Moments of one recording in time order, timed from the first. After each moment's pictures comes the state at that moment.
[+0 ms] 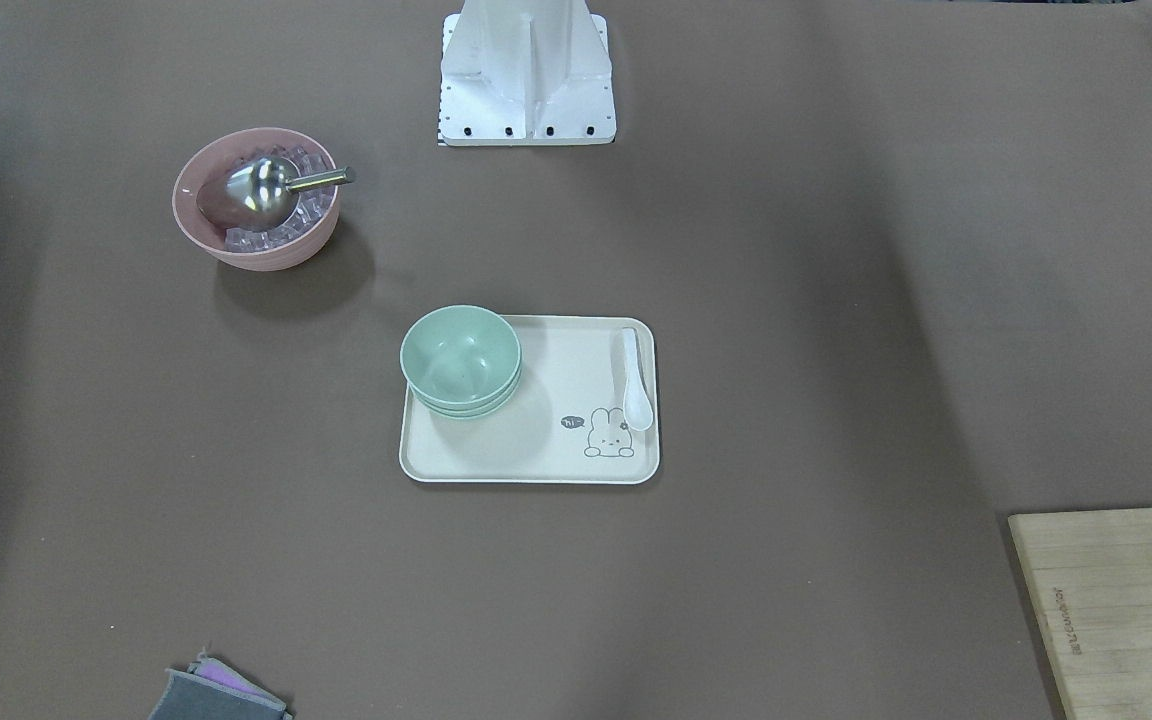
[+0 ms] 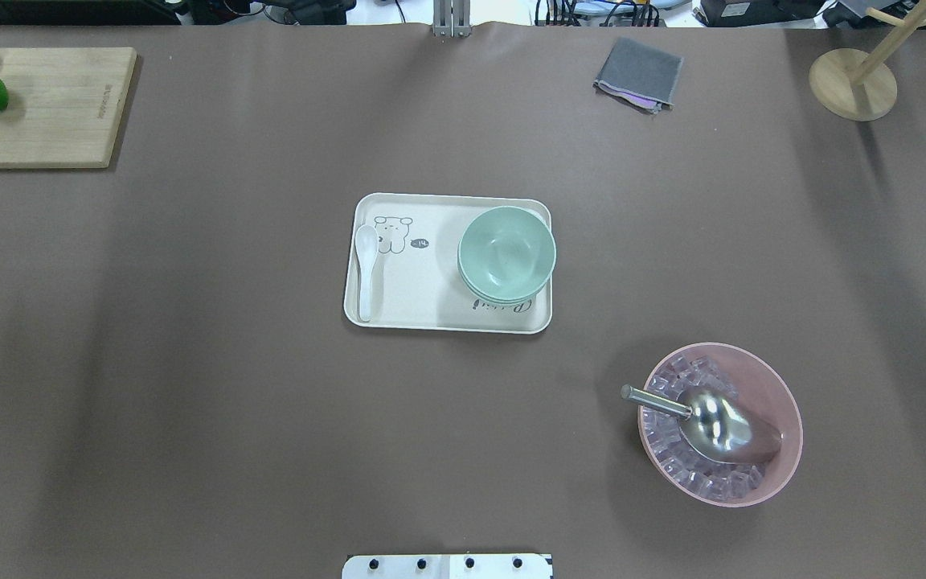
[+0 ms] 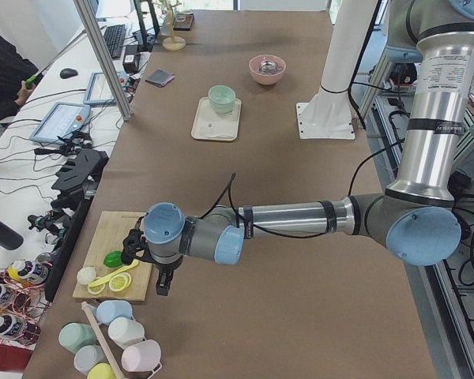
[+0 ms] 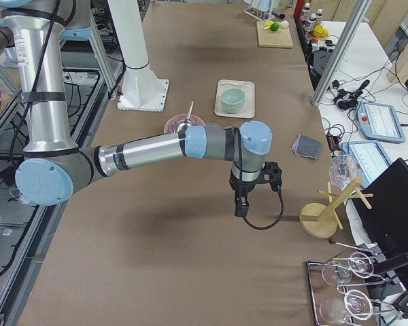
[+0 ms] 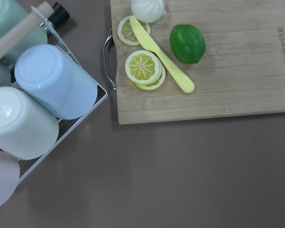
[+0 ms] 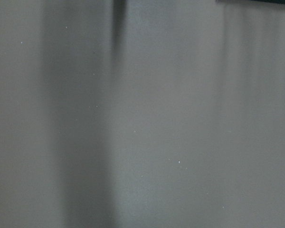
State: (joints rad) left arm -1.62 -1.67 -1.37 -1.87 -2.38 -0.05; right arm 1.58 -1.51 1.74 -1.84 2.28 -0.12
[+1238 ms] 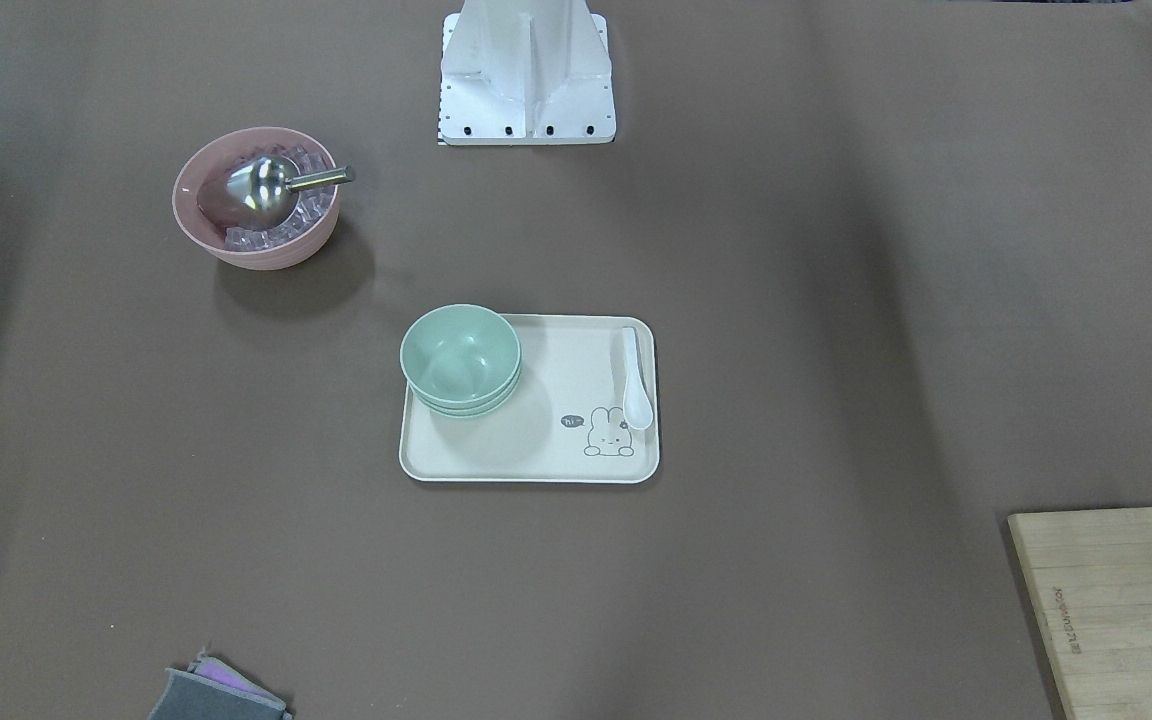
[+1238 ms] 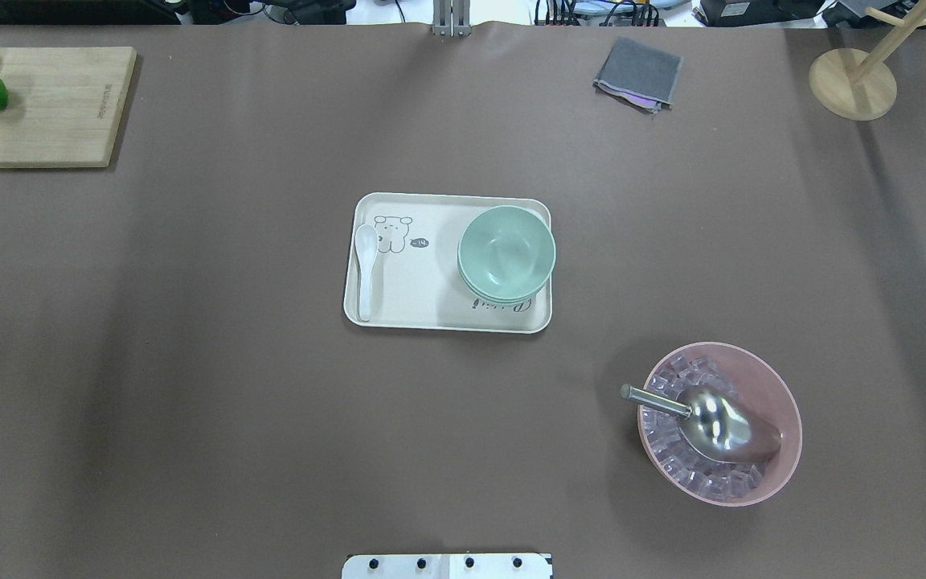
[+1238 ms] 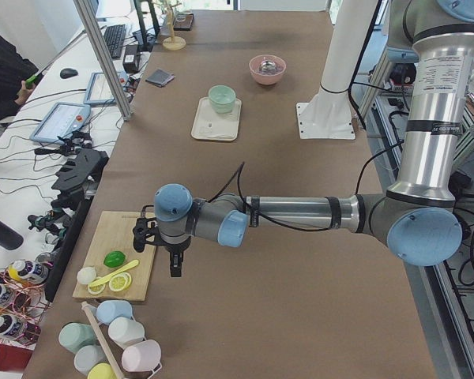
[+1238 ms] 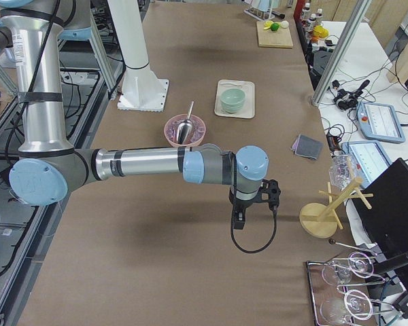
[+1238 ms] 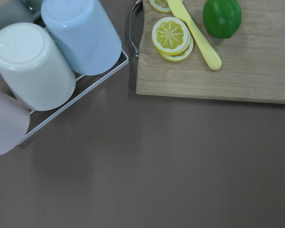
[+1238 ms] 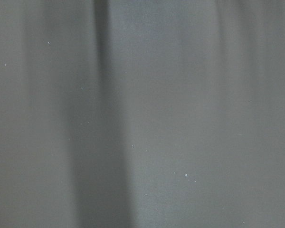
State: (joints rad) left arm -1.53 -1.65 -1.48 -1.84 -2.36 -0.31; right arm 1.59 -1.54 1.65 -1.69 2.37 0.03
